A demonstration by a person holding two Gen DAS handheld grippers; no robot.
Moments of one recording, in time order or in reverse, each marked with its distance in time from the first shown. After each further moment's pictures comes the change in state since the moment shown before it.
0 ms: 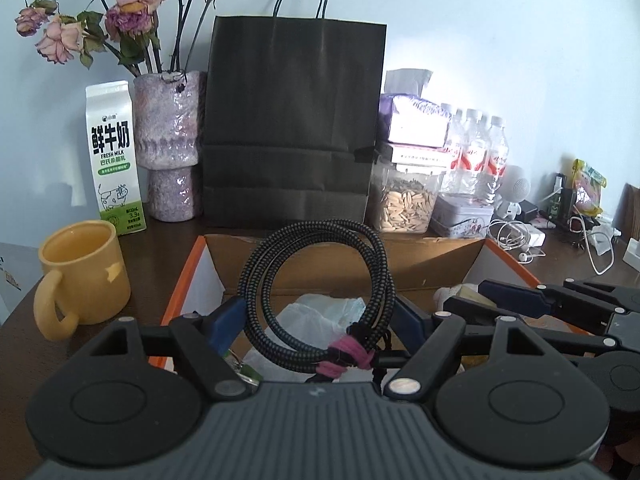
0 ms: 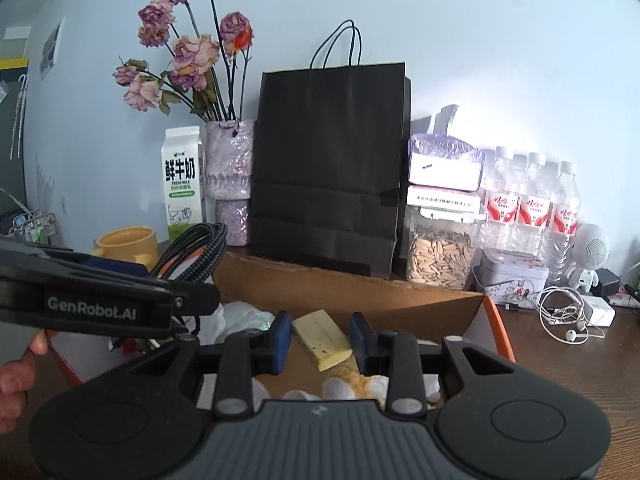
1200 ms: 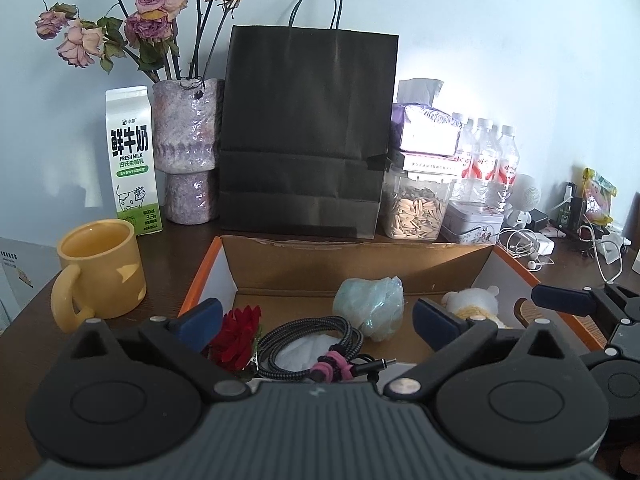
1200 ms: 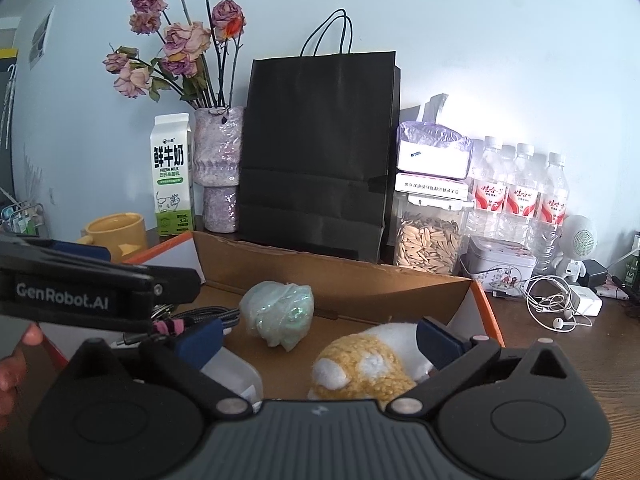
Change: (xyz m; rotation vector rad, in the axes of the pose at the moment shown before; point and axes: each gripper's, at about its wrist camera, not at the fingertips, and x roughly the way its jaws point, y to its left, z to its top) left arm -0.015 -0.001 -0.006 -0.021 -0.035 0.042; right arm -0.008 0.004 -0.005 -0.008 0.018 -0.047
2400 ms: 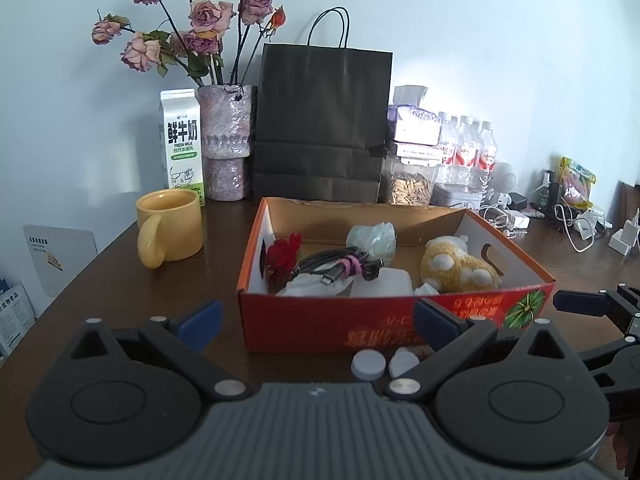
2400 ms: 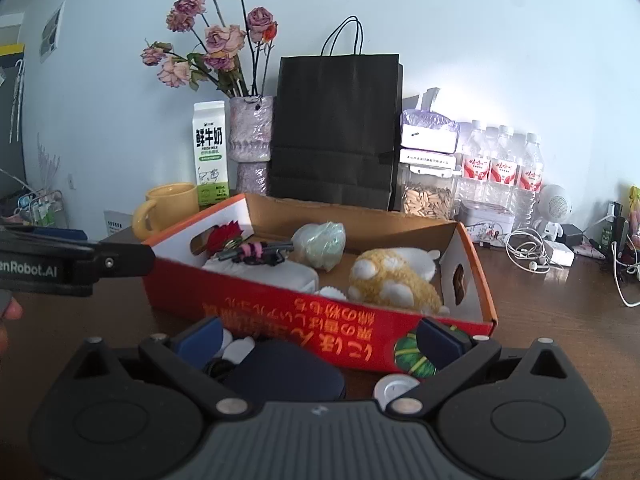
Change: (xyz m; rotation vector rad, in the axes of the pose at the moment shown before) left arm -0.128 0.019 -0.055 0.007 0.004 0.019; right arm -0.120 0.036 -0.046 0.016 0.066 0.015
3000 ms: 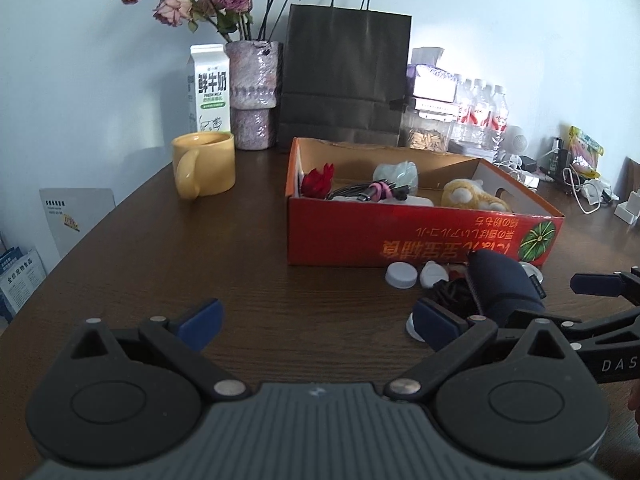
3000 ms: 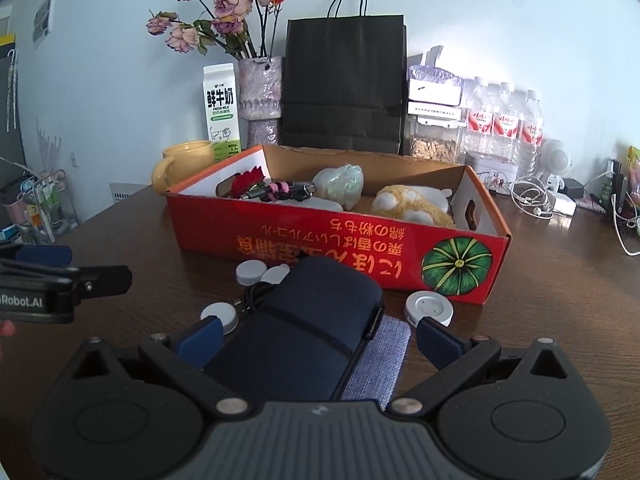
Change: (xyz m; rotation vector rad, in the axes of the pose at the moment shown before) left arm -0.026 0.028 -0.048 -0.021 0.097 0.030; right arm -0.015 0.024 -0.030 0.042 0.117 0.012
